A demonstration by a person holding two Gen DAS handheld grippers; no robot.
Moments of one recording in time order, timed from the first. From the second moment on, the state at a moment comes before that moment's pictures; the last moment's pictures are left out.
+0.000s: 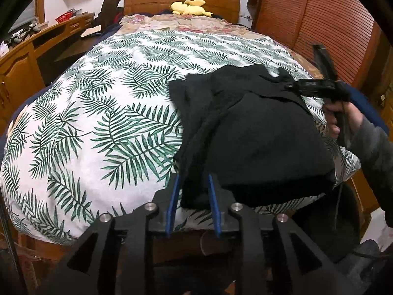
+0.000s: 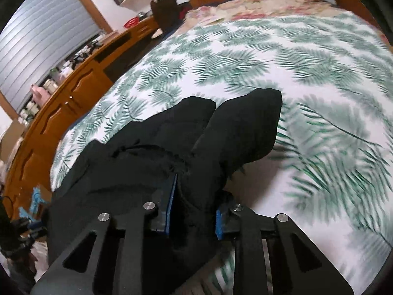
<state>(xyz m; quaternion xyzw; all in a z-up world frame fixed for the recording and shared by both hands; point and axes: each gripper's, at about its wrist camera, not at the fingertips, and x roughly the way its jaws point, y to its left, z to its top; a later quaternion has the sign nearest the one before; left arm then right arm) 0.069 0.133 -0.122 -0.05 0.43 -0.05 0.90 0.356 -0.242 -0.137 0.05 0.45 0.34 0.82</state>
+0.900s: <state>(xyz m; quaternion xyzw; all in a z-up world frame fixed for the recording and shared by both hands) 0.103 0.126 -0.163 -0.09 0.45 -0.05 0.89 0.338 -0.279 -0.145 0.04 0.47 0.27 0.84</state>
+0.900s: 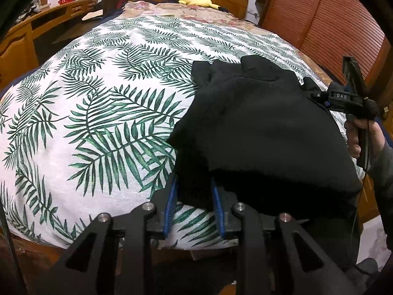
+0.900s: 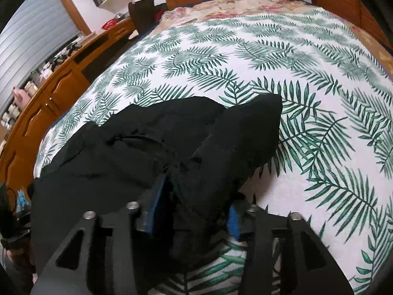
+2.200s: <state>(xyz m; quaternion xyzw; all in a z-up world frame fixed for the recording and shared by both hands) 0.062 0.306 -0.094 -0.11 0.30 0.11 0.94 0.359 -0.008 -0.043 -0.05 0.33 0.43 0.84</state>
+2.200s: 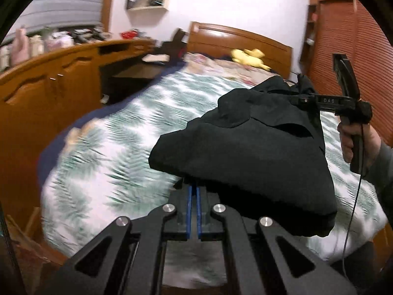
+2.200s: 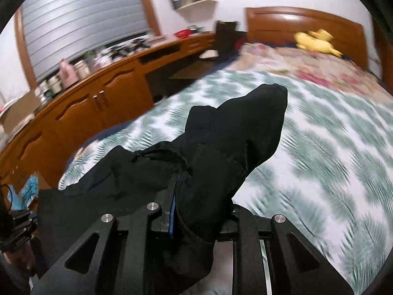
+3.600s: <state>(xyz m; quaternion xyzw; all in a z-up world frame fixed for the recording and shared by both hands) 0.012 0.356 -0.064 -0.08 0.32 0.24 0.91 0.256 0.143 -0.064 -0.21 0.32 0.50 0.78</state>
